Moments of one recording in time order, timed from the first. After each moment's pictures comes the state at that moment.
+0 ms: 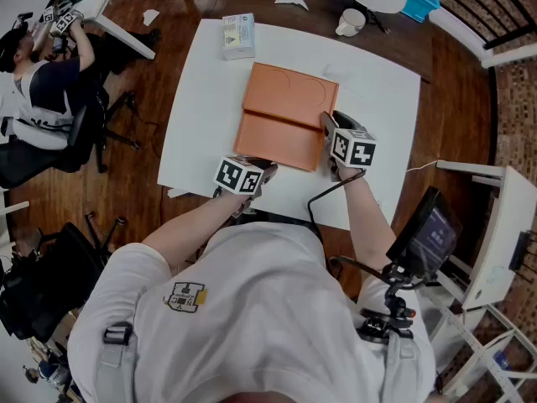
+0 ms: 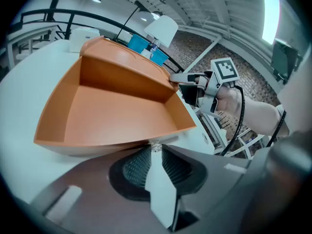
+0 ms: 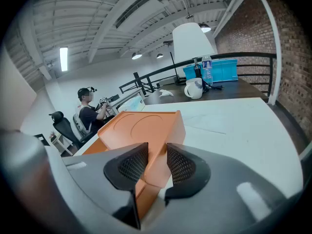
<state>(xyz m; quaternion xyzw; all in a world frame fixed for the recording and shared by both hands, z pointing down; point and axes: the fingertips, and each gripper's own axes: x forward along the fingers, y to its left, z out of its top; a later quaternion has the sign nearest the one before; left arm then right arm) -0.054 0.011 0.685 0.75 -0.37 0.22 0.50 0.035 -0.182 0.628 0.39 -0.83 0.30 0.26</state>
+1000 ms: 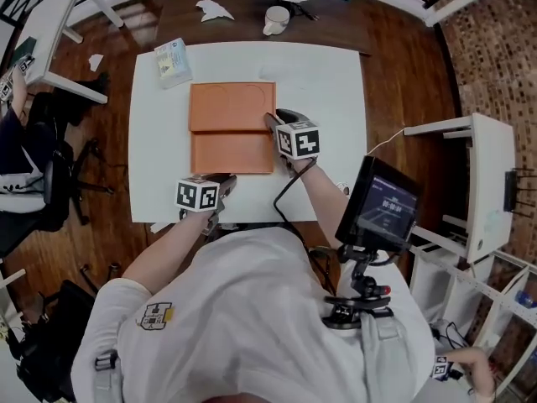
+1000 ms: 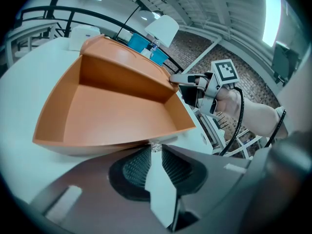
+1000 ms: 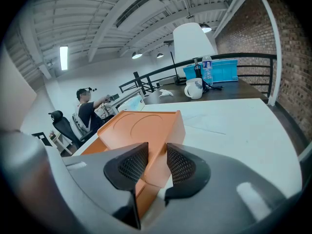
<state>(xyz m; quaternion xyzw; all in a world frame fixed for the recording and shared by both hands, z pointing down) -0.063 0.010 0.680 0.75 -0.37 0.22 0.50 0.027 -0.179 0.630 0.38 -0.83 0.30 0.26</state>
